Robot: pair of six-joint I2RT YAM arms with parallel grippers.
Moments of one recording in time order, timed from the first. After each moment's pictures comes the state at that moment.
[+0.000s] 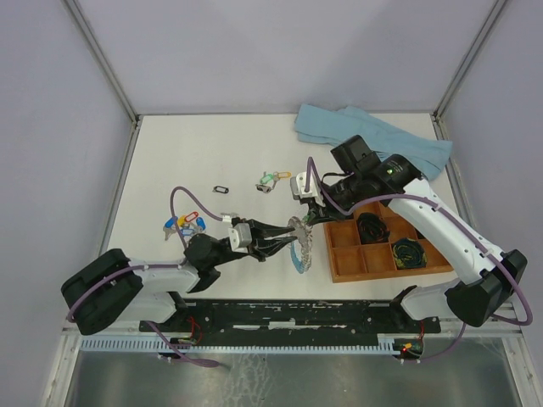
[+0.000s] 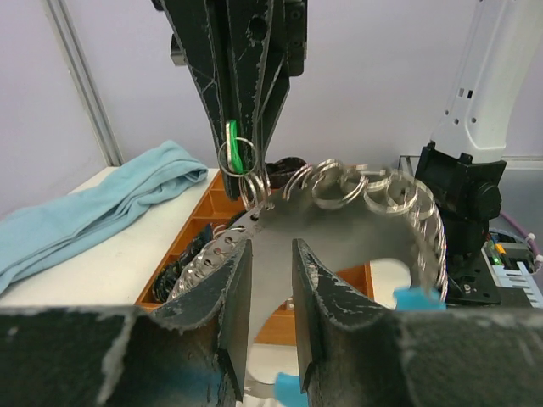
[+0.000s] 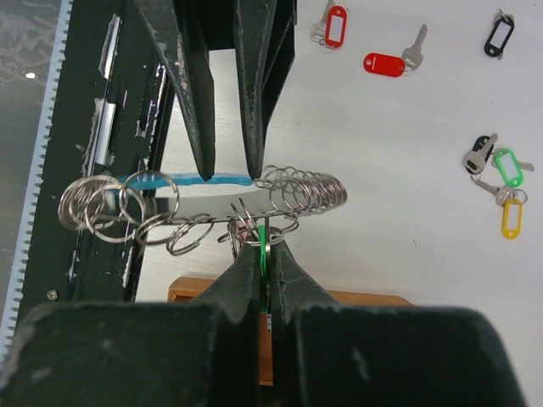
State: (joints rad) left arm -0.89 1.24 0.24 1.40 0.45 -0.03; right arm 0.64 1.37 1.45 -1.10 -0.74 -0.92
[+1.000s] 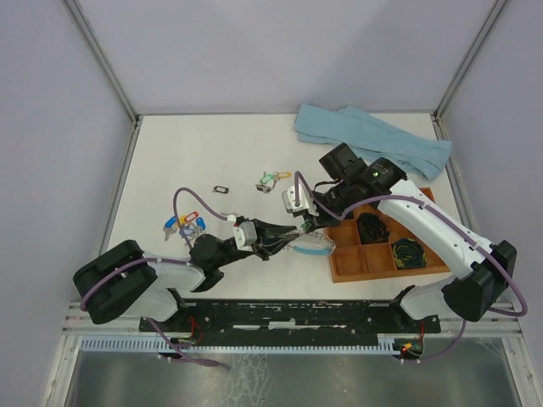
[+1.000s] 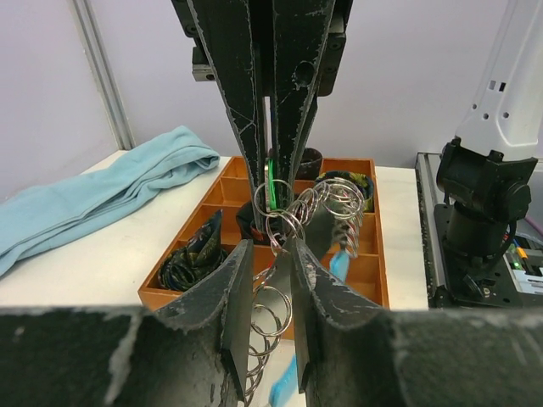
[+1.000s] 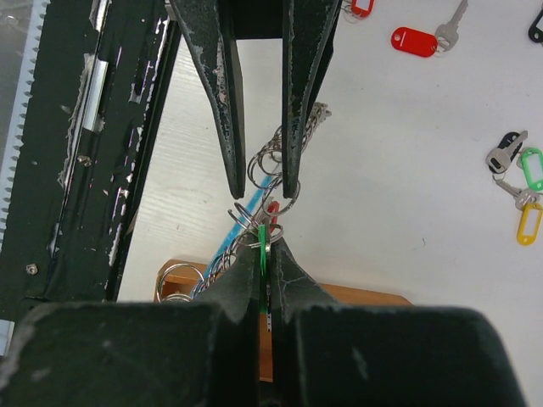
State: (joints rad) left arm -0.91 1.35 0.24 1.48 0.38 -0.03; right arm 0.69 1.41 1.41 -1.11 -0.67 -1.00
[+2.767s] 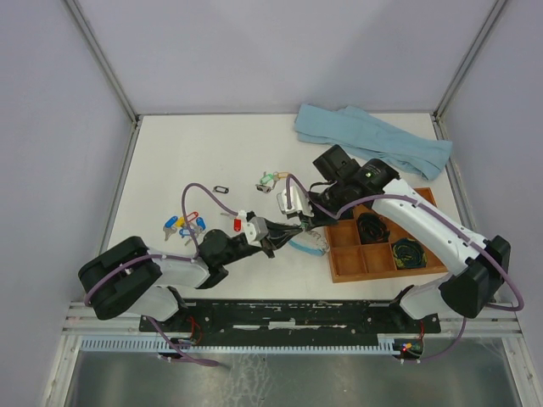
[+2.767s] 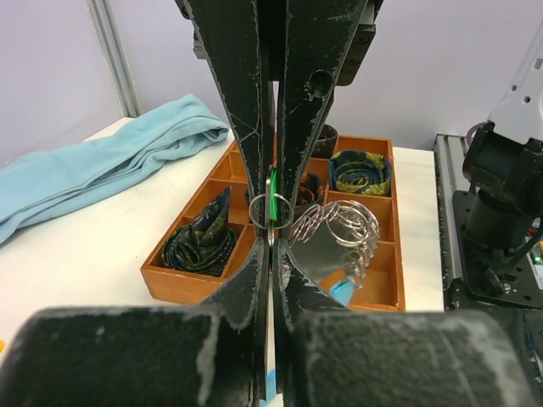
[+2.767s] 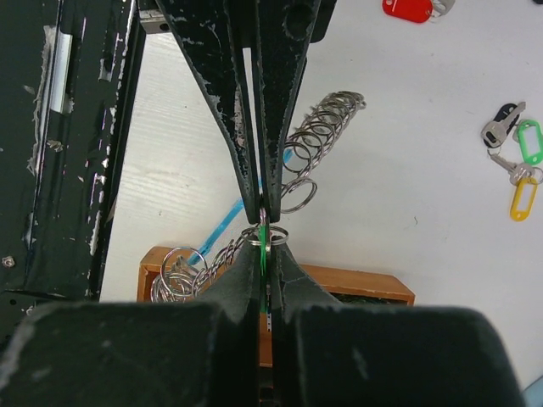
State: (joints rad) left arm -0.92 1.40 0.29 1.38 0.32 -0.03; right arm 0.72 1.43 1.41 -1.09 -0.57 -0.99
